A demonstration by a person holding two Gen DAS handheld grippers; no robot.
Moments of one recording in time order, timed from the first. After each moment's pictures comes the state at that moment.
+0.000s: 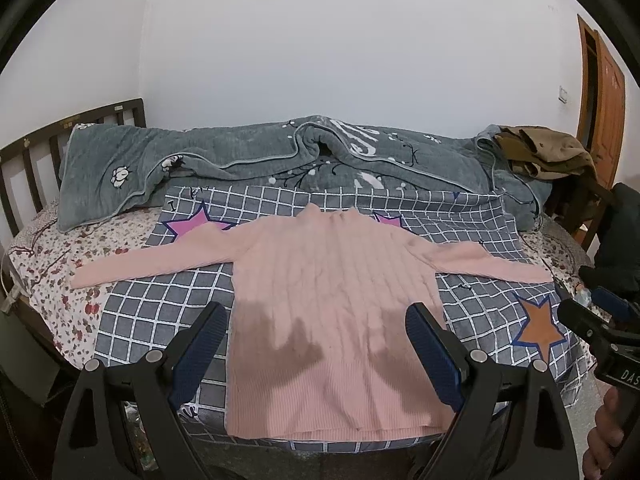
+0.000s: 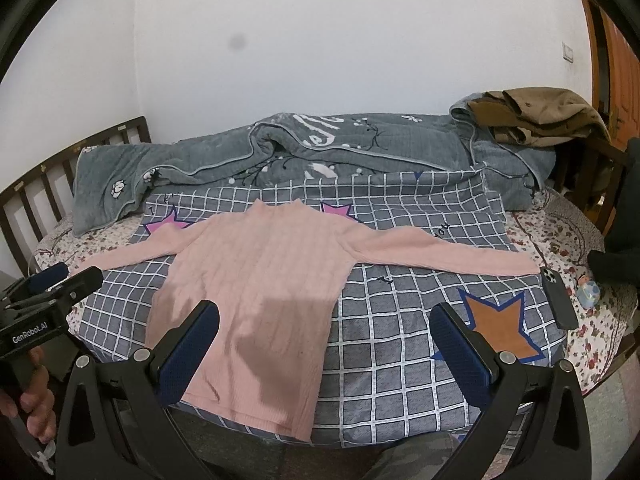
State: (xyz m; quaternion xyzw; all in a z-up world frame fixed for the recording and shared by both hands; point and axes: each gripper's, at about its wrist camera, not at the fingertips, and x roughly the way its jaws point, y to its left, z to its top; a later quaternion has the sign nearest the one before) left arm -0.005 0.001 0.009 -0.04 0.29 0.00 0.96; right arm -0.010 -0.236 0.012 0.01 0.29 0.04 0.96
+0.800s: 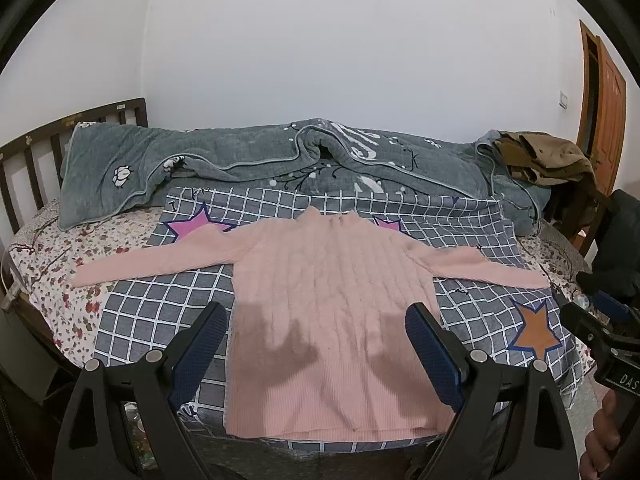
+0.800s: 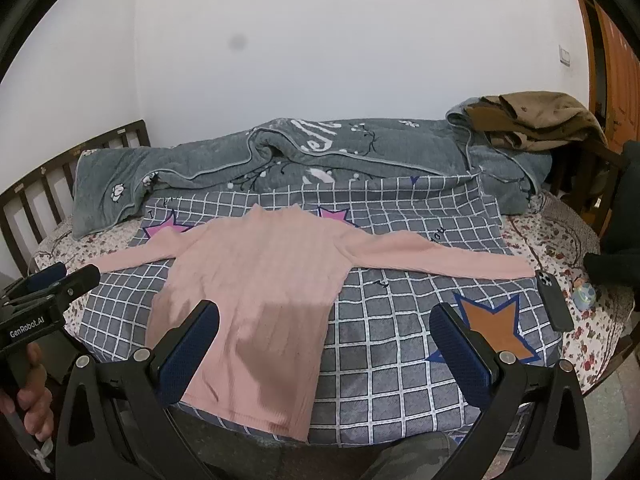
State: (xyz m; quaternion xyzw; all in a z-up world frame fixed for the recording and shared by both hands) left arm -0.009 0.003 0.014 -0.04 0.29 0.00 0.96; right arm -0.016 -0.242 0.016 0.01 0.28 0.04 0.96
